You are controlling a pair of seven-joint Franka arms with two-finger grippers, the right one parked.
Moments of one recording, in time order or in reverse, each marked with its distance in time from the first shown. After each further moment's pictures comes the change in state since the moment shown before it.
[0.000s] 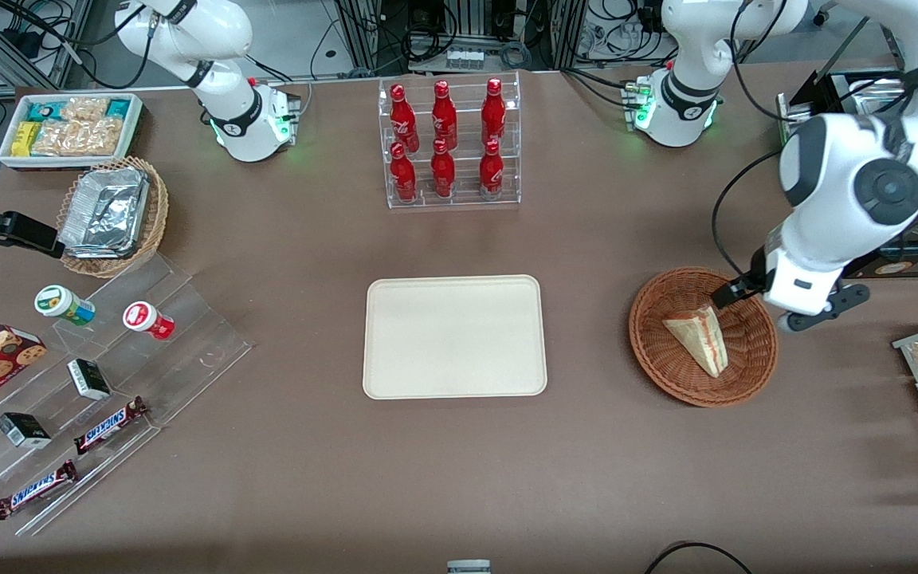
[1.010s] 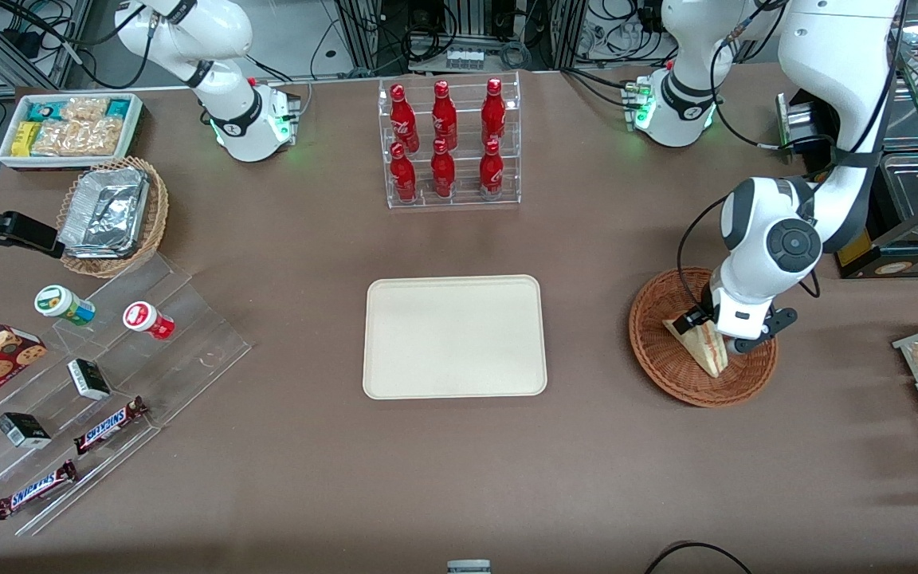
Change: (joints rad) arm -0.012 0.177 0.000 -0.163 0.002 0.368 -0.149
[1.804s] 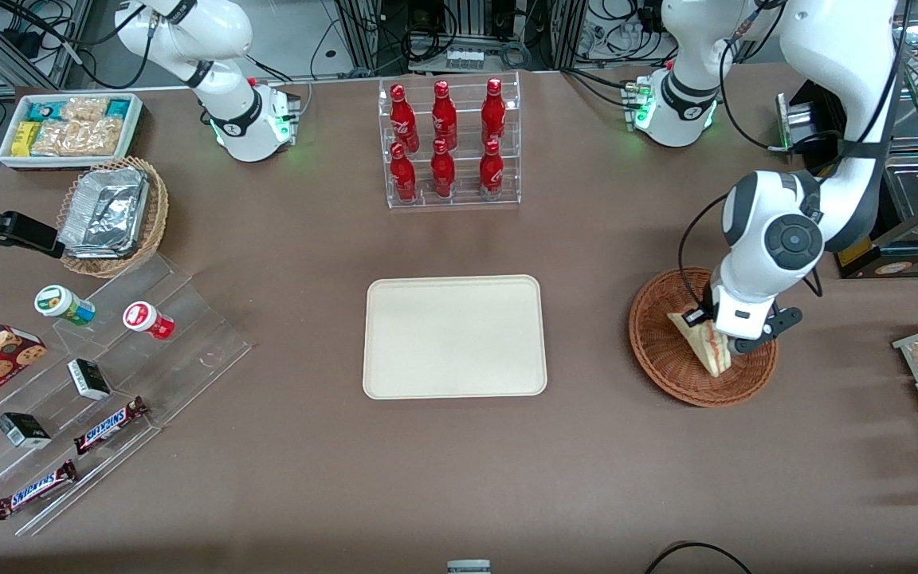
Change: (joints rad) arm -0.057 -0.045 -0.005 0.080 0.062 -0.152 -0.002
